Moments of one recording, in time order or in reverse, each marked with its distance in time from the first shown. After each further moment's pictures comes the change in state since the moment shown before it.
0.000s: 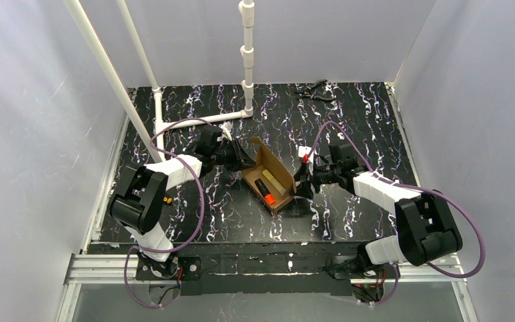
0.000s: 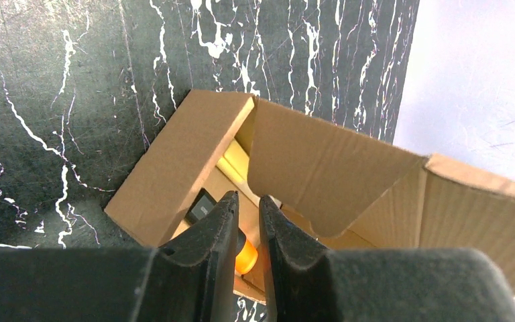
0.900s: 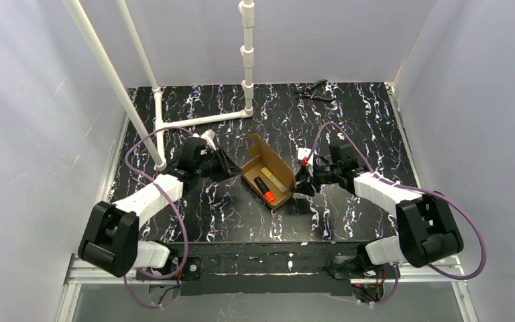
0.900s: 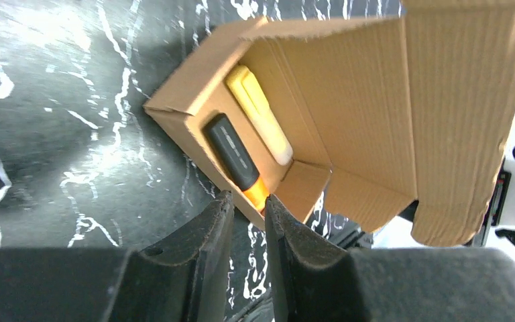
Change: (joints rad) left arm 0.018 -0.340 -0.200 -0.108 -0.095 0.002; right arm 0.001 -0.012 -0.002 -0.010 0.055 -0.077
